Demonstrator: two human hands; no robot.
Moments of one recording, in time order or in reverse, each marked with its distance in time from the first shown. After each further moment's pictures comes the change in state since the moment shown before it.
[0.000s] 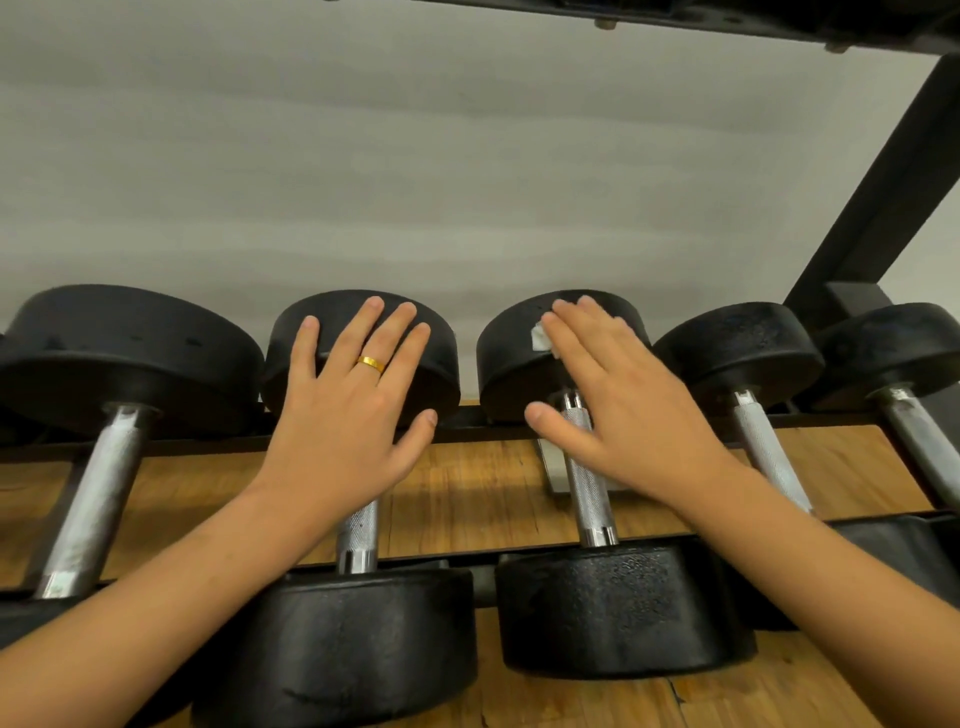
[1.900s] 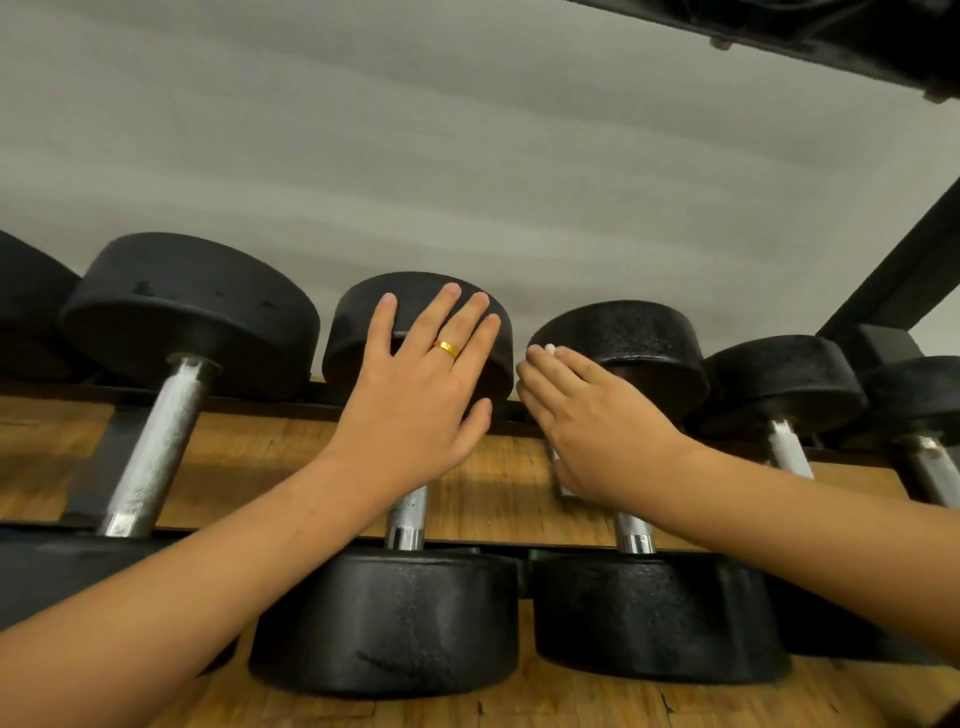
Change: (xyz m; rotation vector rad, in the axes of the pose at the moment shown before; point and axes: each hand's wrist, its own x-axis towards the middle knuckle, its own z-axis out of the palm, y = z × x) left_hand -0.003 -0.005 0.009 0.009 0.050 0.017; right_hand 0.036 -0.062 0.003 -0.690 -0.453 -0.413
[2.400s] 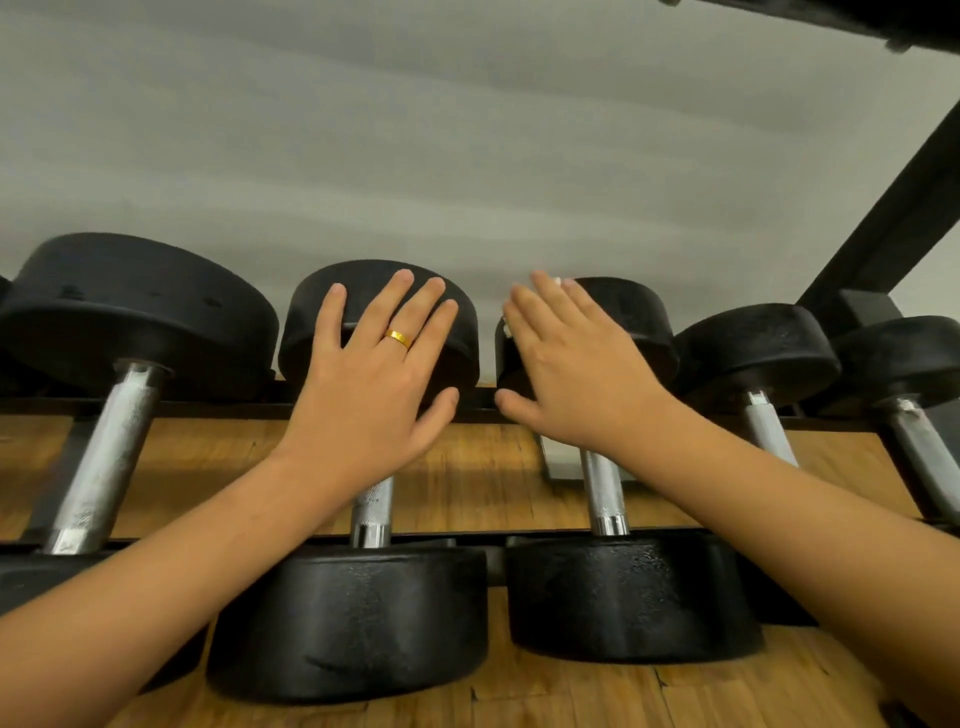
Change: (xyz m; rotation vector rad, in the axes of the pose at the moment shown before) left_hand 0.000 -0.001 -0.002 -0.003 -0.017 -0.002; right_hand 0.008 0.022 0.003 0.310 0.190 0.297
